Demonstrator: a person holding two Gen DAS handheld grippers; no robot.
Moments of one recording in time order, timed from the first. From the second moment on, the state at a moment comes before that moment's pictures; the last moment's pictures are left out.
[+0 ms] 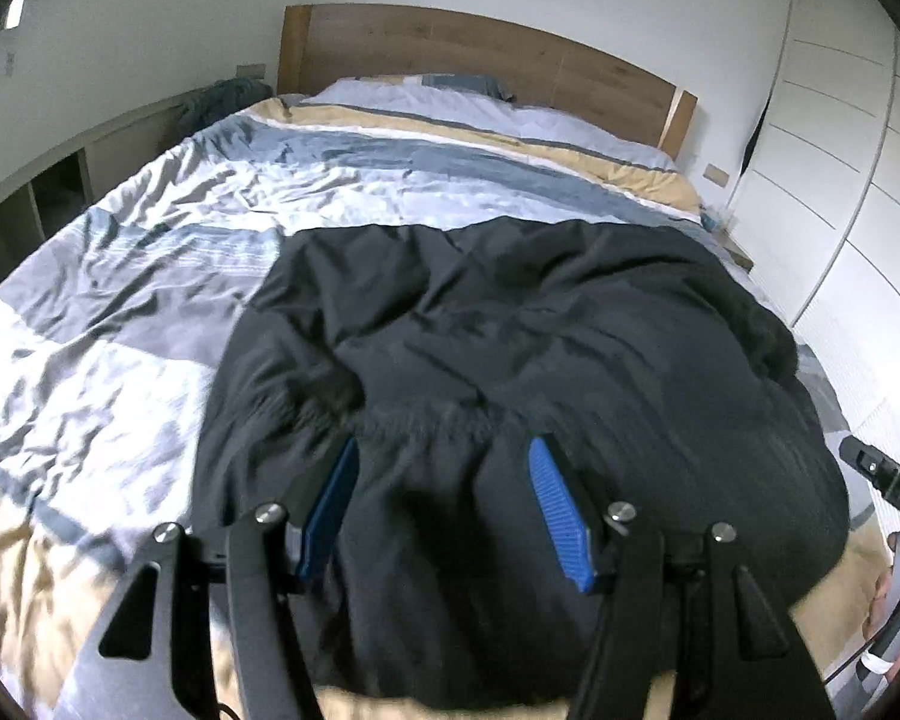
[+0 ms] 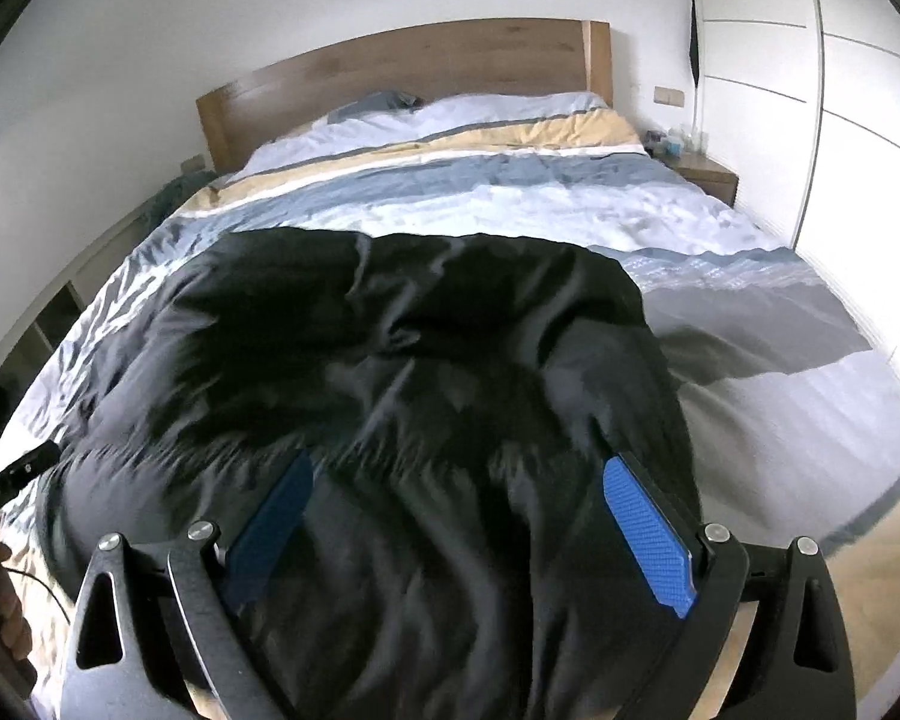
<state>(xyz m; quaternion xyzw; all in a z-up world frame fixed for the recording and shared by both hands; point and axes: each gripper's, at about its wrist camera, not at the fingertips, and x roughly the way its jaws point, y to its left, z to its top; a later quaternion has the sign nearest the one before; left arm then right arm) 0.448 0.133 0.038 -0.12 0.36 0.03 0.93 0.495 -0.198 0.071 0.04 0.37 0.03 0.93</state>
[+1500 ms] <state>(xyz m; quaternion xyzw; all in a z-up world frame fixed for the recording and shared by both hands) 0.362 0.265 0.003 -0.28 0.43 0.05 0.85 0.422 -0.313 0.043 0.17 0.44 0.07 0.88</state>
